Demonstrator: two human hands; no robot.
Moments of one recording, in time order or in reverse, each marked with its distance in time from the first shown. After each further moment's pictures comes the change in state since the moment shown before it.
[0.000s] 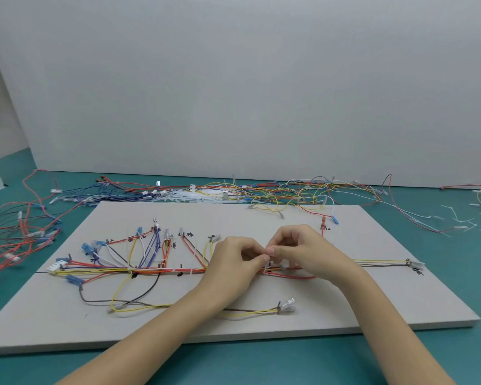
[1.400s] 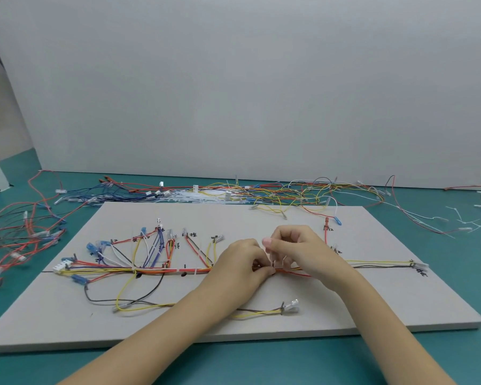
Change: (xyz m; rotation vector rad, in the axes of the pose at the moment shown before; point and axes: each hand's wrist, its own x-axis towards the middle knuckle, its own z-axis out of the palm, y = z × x) left_hand 0.004 -0.015 0.002 0.327 -0.077 0.215; right_hand -0.001 -0.009 0.014 0.136 0.054 -0.023
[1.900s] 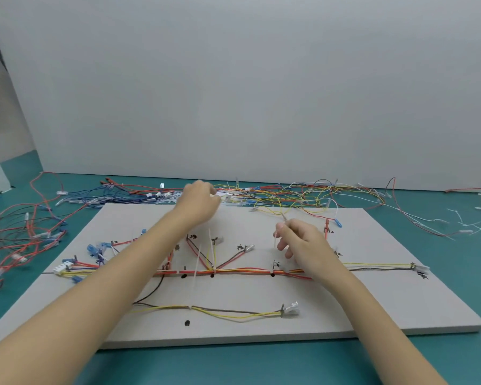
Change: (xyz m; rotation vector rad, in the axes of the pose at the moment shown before) left_hand 0.101 -0.071 -0.075 0.323 0.069 -0.418; right_hand 0.012 0.018 -0.005 -0.163 0.286 0.012
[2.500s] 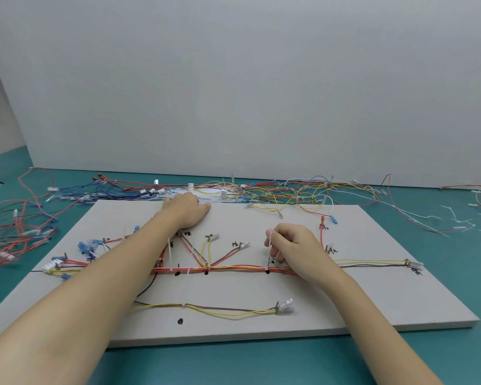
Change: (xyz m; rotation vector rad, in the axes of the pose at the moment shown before) left_hand 0.032 -0.050 0.033 0.294 -0.176 -0.020; right_hand -0.005 -0.002 0.003 -0.092 -0.088 -0.007
